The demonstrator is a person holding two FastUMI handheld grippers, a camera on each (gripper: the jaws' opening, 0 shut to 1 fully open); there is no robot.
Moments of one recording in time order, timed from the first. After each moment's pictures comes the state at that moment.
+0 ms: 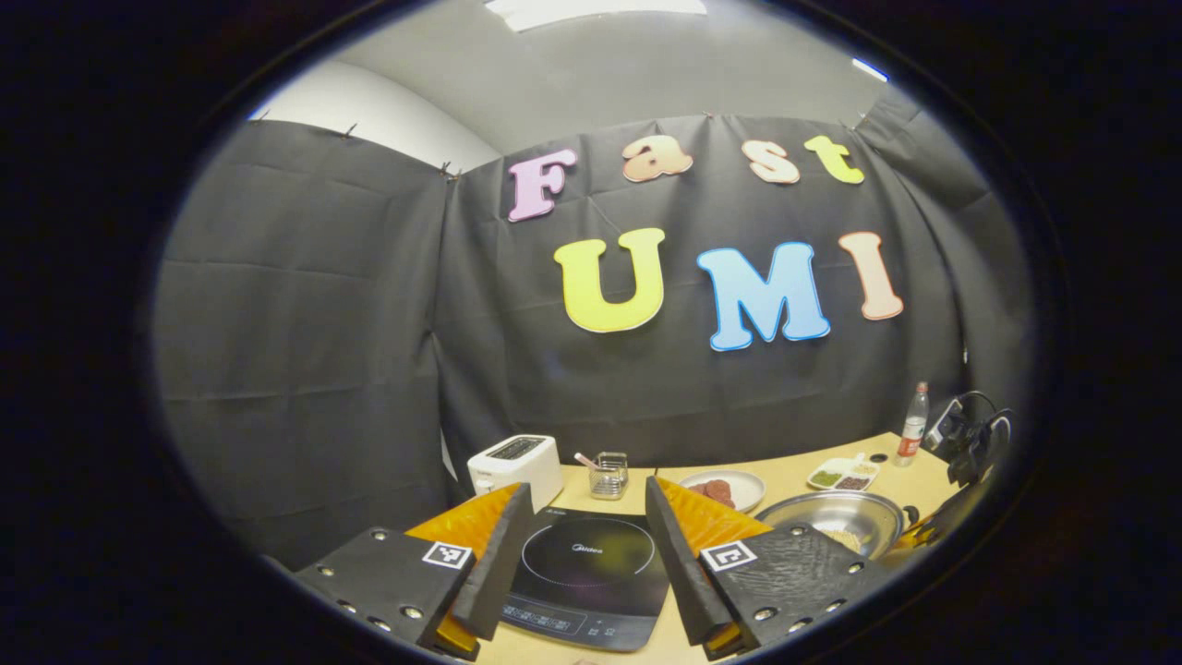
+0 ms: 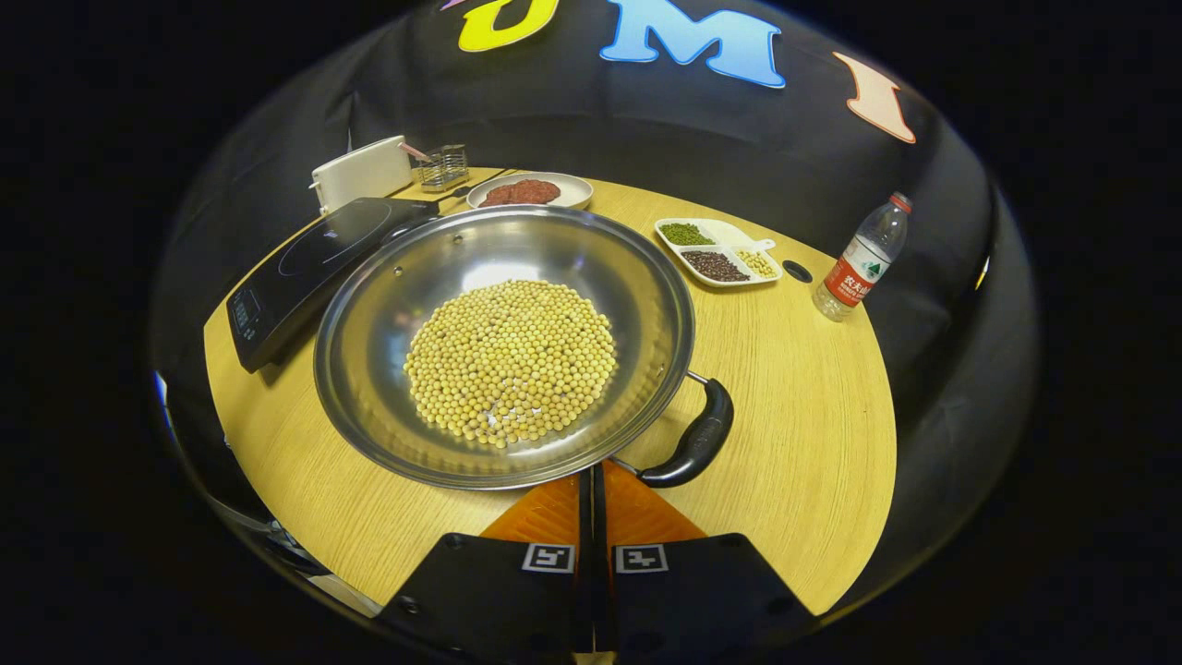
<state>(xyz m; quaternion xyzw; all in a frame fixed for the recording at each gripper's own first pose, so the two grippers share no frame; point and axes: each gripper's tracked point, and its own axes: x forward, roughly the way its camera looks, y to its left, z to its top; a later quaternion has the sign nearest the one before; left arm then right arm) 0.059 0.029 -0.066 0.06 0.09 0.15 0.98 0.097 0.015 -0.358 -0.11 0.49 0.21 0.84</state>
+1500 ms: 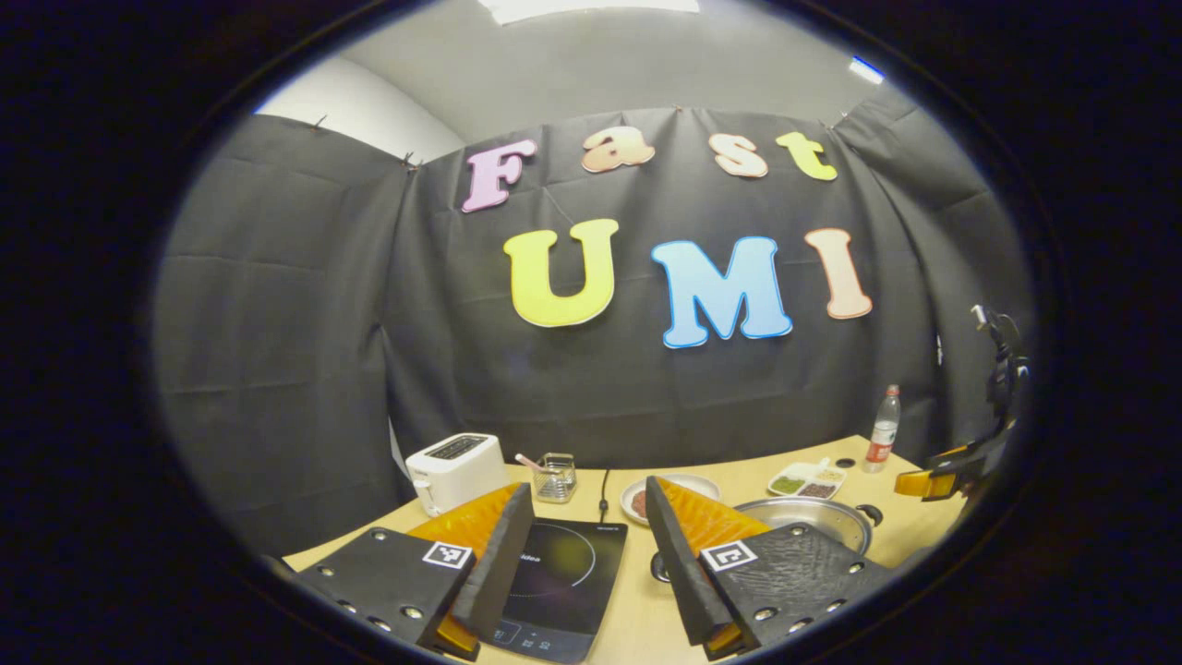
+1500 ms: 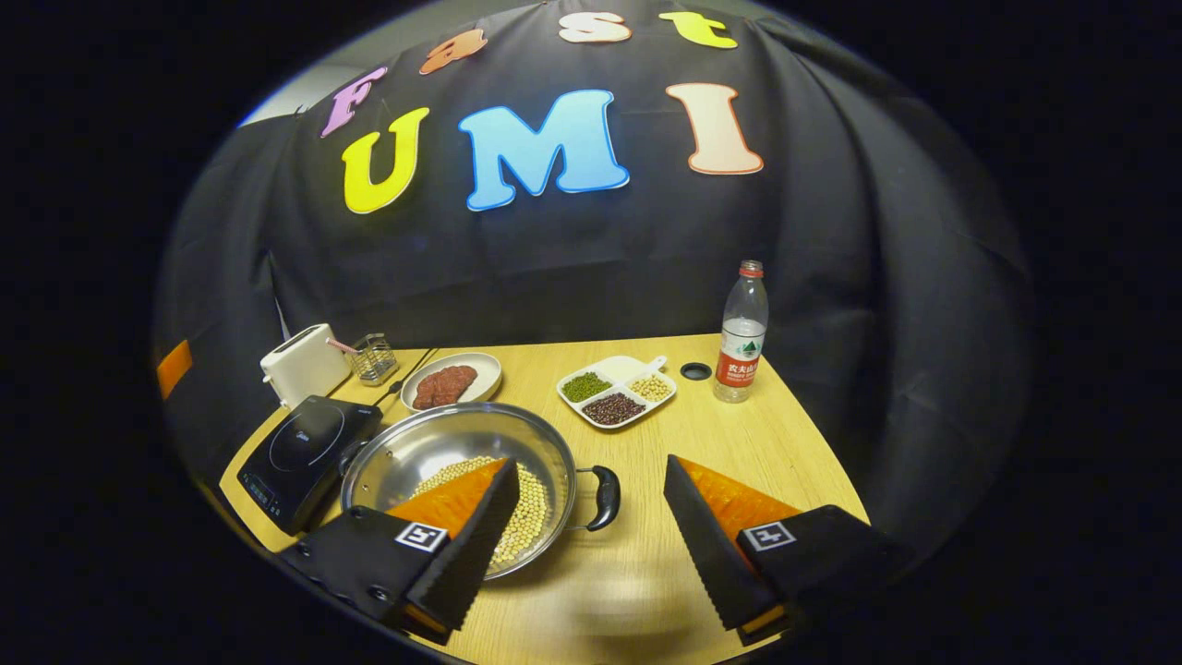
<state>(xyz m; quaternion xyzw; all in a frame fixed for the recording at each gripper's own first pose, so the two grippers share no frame) 0.117 -0.030 -0.090 0.05 0.09 0.09 0.99 0.172 -0.030 -0.254 0.06 0.31 0.08 0.95</state>
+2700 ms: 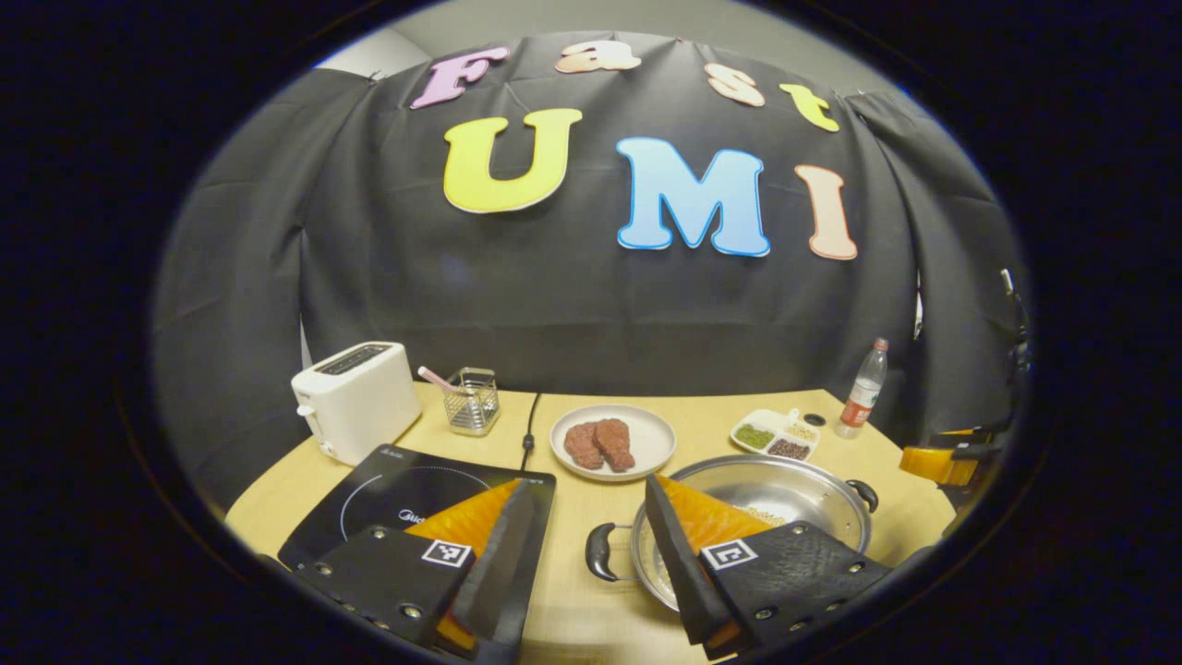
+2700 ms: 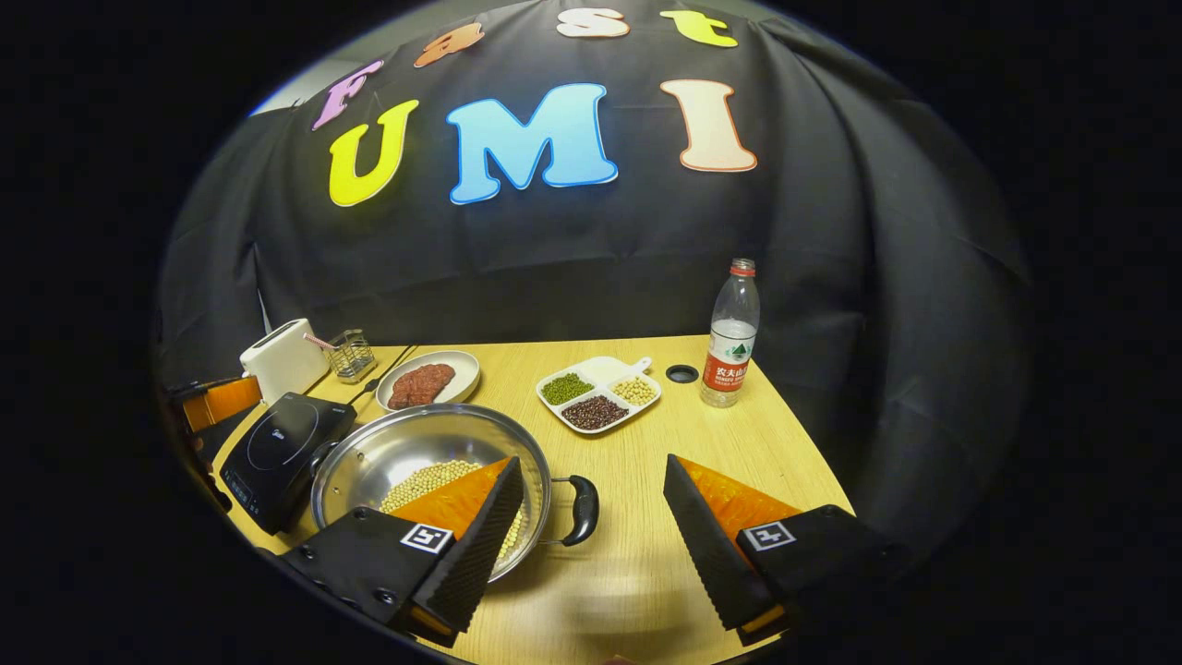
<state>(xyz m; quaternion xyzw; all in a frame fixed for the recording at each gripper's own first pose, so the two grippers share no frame) 0.208 -0.071 -0.234 -0.01 0.24 0.01 0.97 0.195 -0.036 -0.278 0.05 0.32 0.07 0.94</state>
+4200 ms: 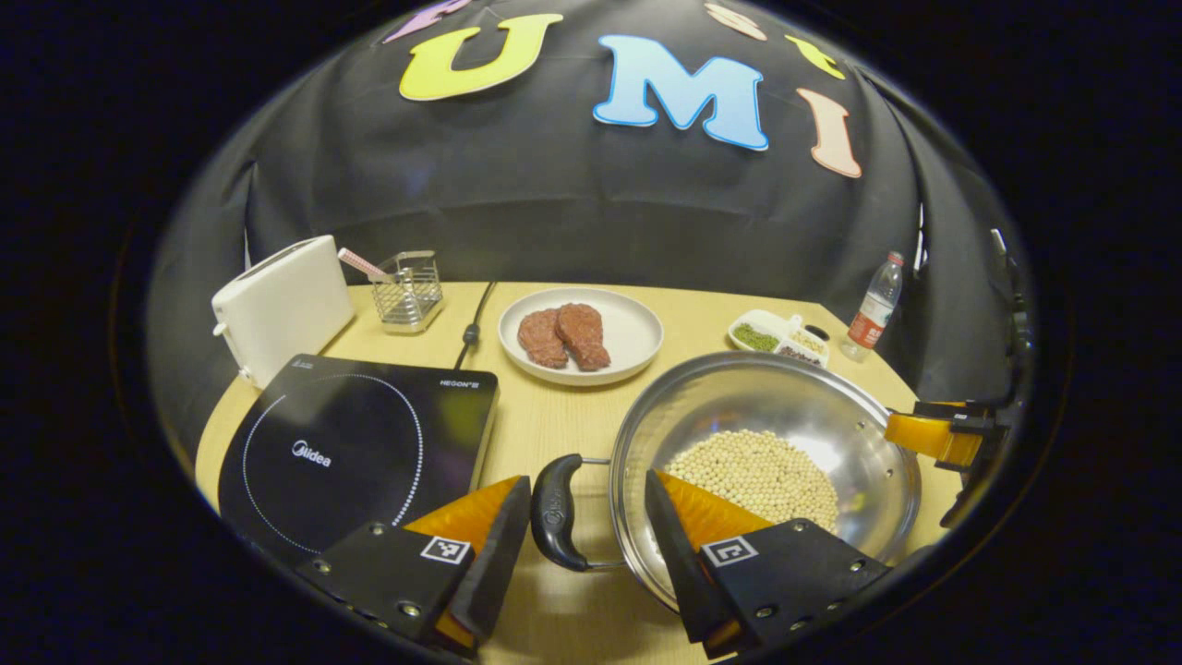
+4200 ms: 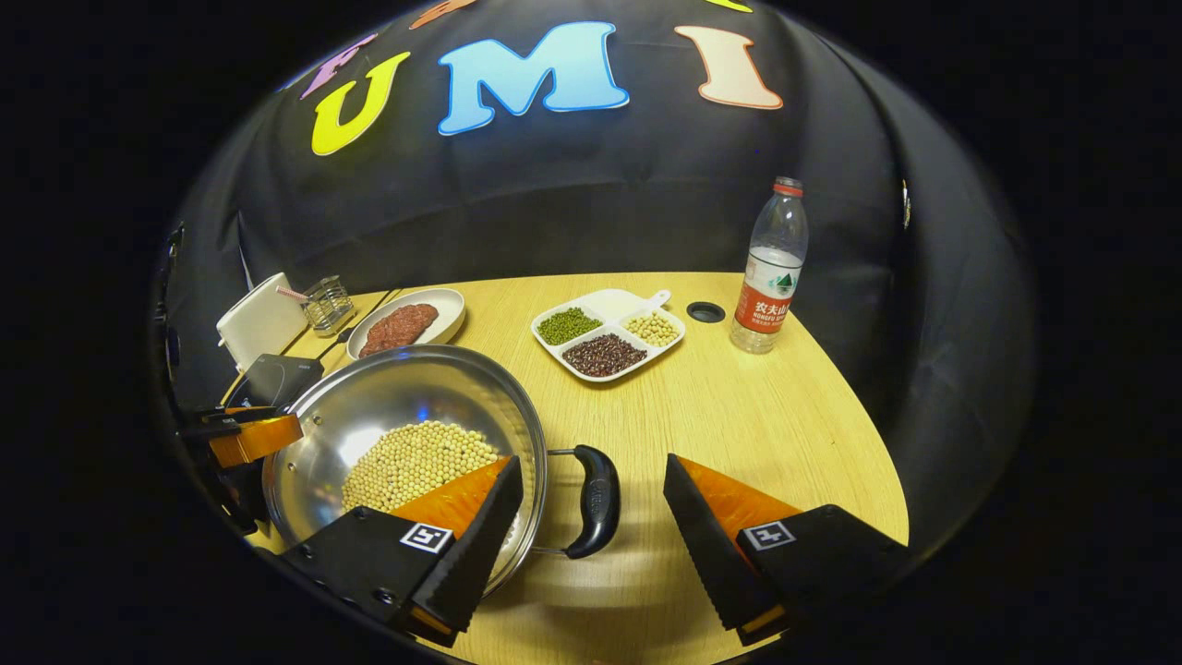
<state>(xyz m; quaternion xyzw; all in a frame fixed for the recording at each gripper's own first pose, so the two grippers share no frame) 0.223 -0.103 -0.366 -0.03 0.39 -0.04 0.92 0.208 -0.012 -0.358 0.03 0.41 0.08 0.91</state>
